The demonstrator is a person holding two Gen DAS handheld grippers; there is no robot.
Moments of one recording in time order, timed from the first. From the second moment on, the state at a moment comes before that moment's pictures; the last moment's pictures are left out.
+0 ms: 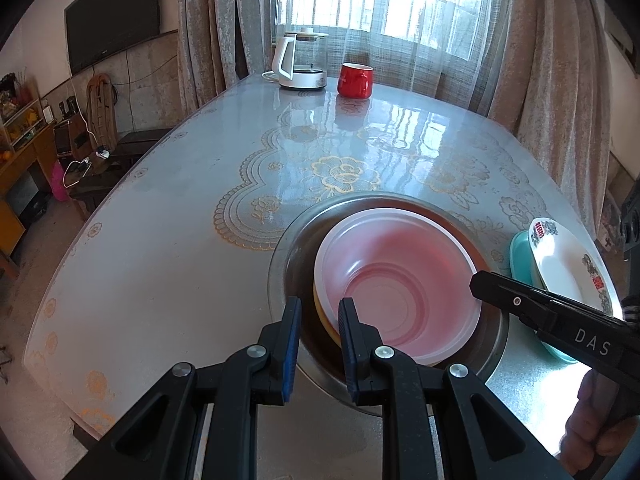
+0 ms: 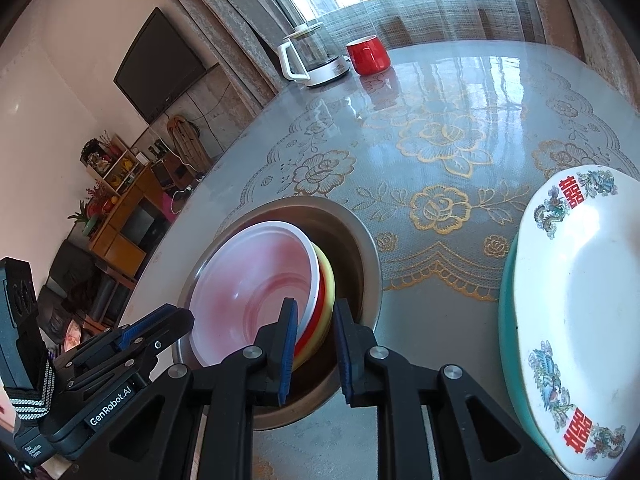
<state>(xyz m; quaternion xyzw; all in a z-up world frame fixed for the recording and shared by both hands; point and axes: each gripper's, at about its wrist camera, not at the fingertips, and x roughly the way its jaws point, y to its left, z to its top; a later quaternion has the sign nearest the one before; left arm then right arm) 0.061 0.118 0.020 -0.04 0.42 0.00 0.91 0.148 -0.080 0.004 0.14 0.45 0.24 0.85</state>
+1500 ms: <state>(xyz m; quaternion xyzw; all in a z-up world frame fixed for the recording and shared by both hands) 0.054 0.159 0.017 -0.10 0.39 -0.03 0.92 0.143 -0.102 0.001 0.12 0.45 0.19 0.86</state>
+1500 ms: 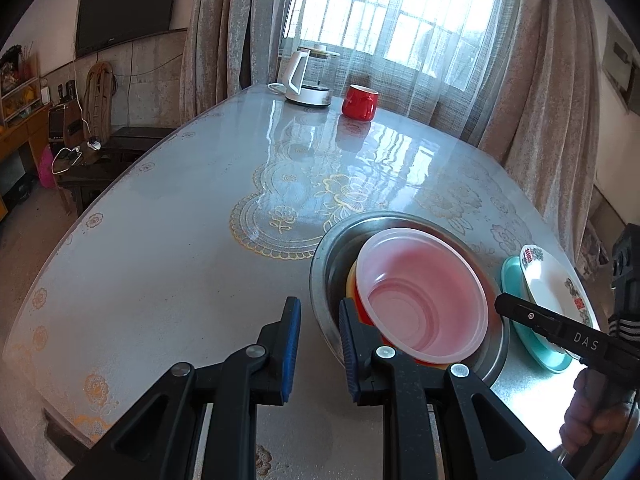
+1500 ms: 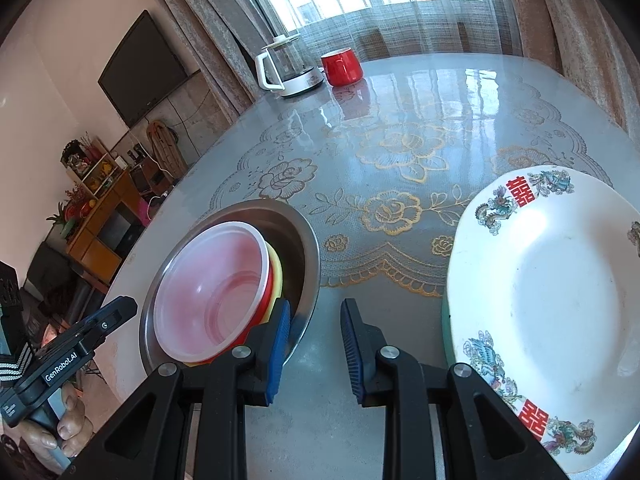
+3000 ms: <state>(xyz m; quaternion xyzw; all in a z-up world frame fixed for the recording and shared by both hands) 0.053 0.157 -0.002 -0.11 0.40 -0.06 0.91 0.148 -0.083 -0.015 0.11 0.47 0.22 0.85</state>
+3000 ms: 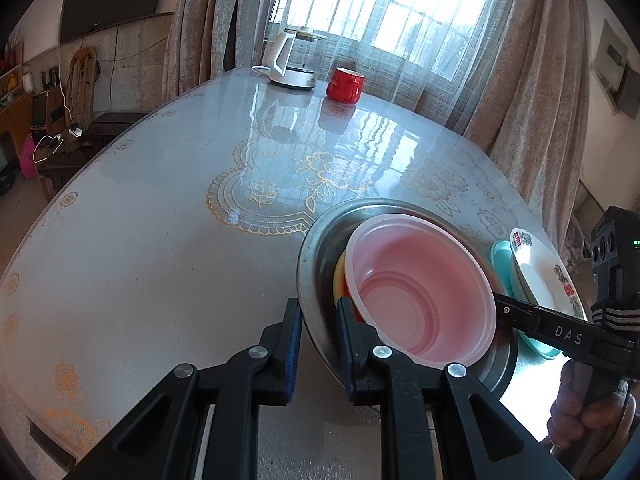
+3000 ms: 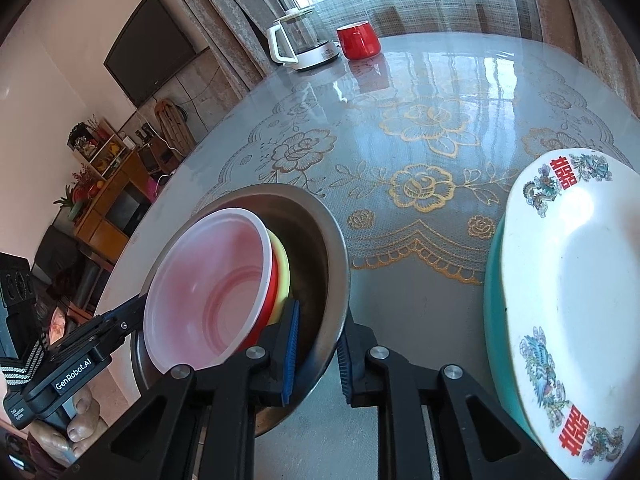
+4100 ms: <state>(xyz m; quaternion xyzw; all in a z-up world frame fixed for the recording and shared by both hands) 0.071 0.053 0.059 -0.07 0.37 -0.17 0.91 0.103 -0.201 0.044 0.17 0.39 0.15 0.89</state>
